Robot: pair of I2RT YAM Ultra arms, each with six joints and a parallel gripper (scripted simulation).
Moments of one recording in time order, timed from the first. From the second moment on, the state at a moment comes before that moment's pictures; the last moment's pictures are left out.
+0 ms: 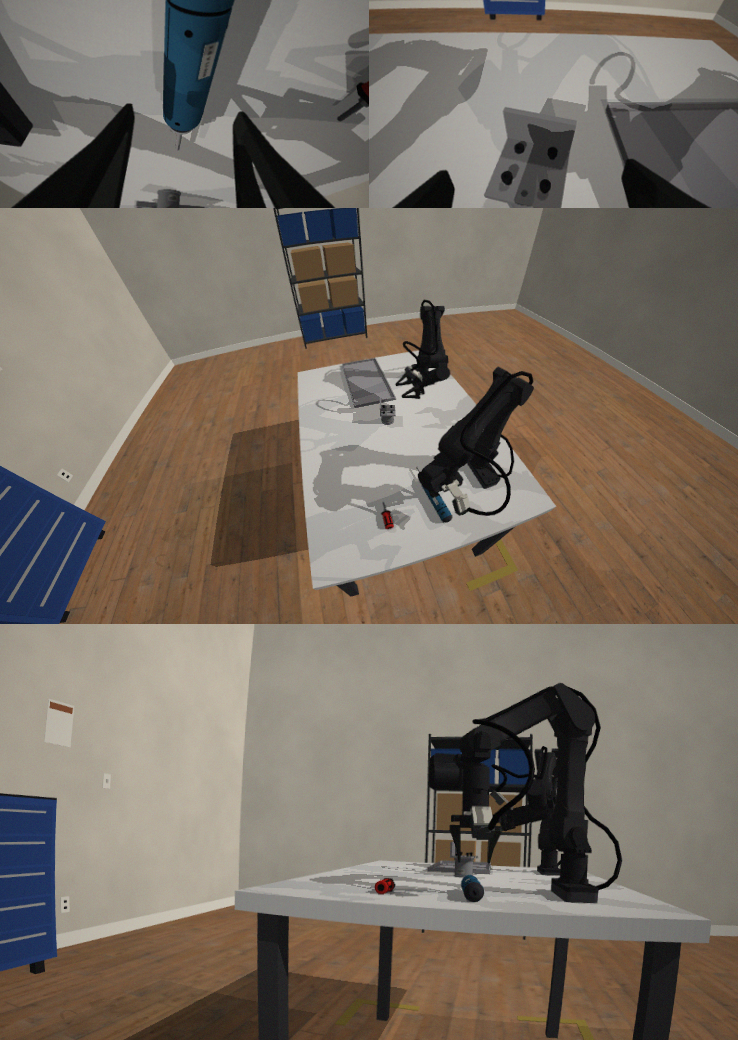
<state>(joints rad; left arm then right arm) 0.34 1.52 0.98 -1.04 0.01 -1.32 1.32 1.64 0.87 -0.08 1.21 0.78</state>
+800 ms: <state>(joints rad) 0.34 1.52 0.98 -1.04 0.01 -1.32 1.32 1.72 0.80 0.10 1.21 0.78</state>
